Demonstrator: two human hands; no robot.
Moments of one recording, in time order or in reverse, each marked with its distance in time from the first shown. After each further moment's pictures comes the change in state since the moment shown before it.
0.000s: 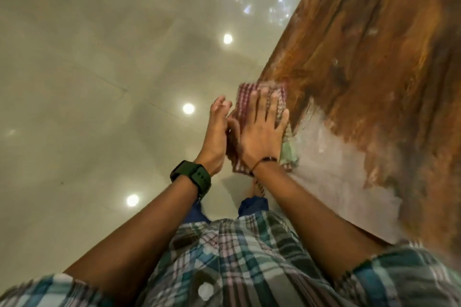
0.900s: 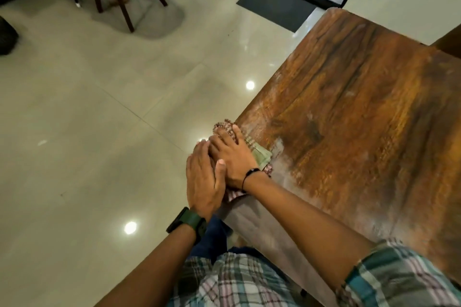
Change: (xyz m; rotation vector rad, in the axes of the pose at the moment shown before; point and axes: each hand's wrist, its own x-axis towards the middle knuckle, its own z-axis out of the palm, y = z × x) left_hand 0.000 -0.045 0.058 0.934 0.459 0.415; right_hand 0.058 0.044 -0.024 -0.263 -0.139 -0.842
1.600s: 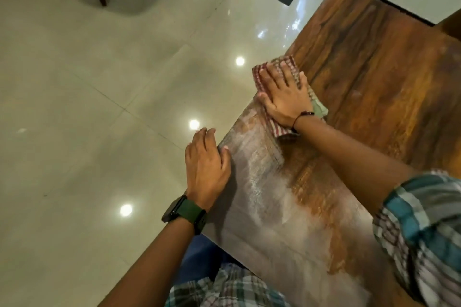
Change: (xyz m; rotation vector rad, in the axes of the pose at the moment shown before) left_hand 0.072 0.014 0.013 0.278 -0.194 0.015; right_hand 0.043 0.184 -0.008 0.120 0.052 0.452
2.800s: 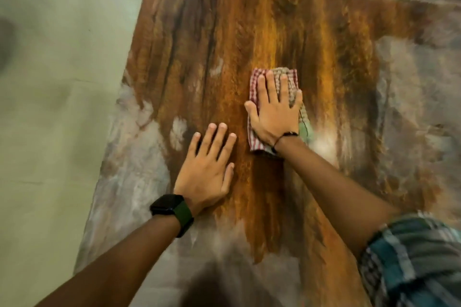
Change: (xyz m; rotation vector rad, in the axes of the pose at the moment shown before) left_hand 0.004 0.140 0.104 0.510 -0.250 0.960; right_hand -0.159 0.150 0.030 0.145 0.097 0.713
